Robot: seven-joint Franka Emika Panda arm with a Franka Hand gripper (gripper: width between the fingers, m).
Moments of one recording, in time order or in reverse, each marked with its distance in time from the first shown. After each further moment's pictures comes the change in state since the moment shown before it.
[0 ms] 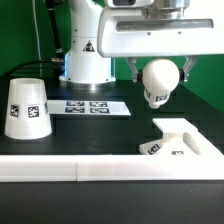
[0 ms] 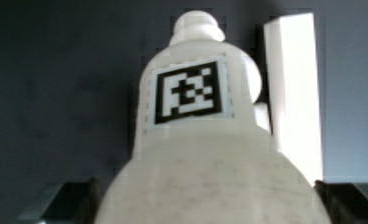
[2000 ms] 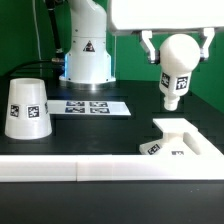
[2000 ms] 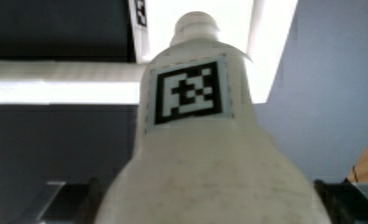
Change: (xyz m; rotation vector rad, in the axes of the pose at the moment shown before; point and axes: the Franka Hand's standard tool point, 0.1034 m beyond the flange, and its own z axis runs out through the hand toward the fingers) arm 0.040 -0.024 -0.039 0.003 0.487 -0.190
